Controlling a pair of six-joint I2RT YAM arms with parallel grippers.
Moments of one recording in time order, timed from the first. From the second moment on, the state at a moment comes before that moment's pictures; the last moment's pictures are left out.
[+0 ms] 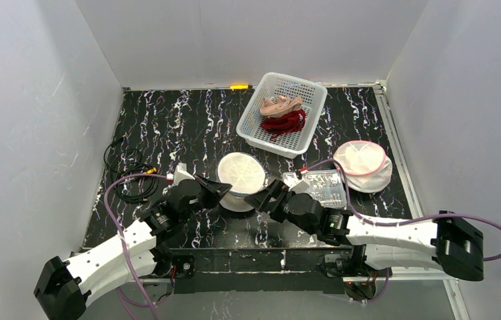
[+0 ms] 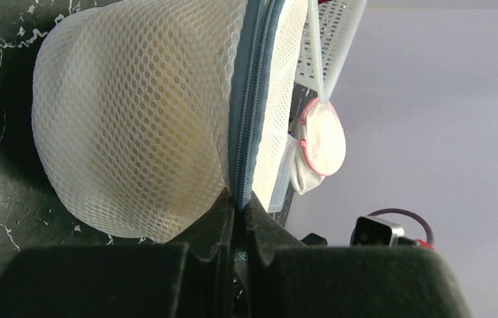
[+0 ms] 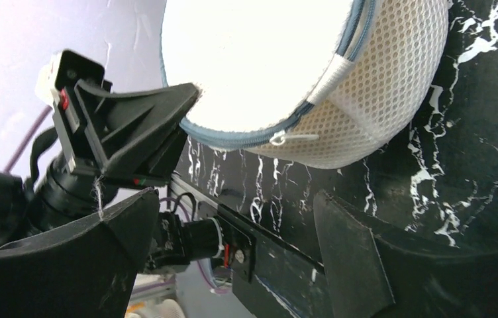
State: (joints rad) left arm -0.78 0.77 0.39 -0.10 -0.24 -1.47; right arm 1.25 1.02 0.45 0.20 0.39 1.30
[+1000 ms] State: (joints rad) left arm -0.80 0.68 0.33 -0.15 -0.32 -1.30; right arm 1.09 1.45 0.55 0.53 0.22 1.38
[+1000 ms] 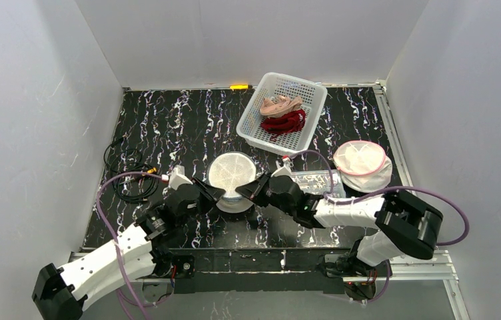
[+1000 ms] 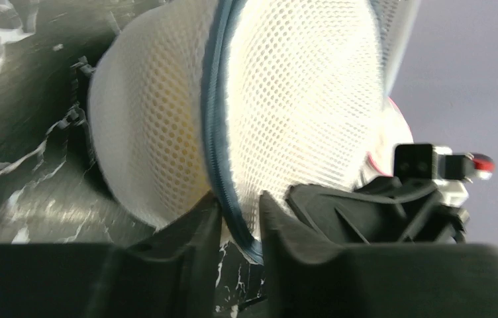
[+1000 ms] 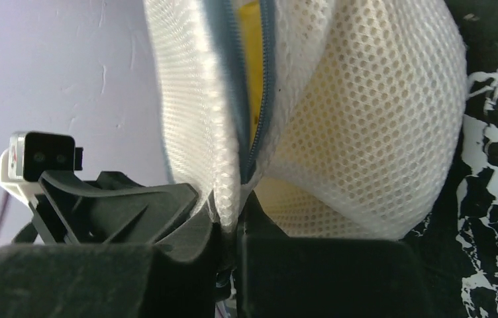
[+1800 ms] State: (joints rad) left arm -0.81 0.55 1.02 -1.03 -0.63 -0.78; right arm 0.99 1.56 1.20 -0.10 -0.41 0.49
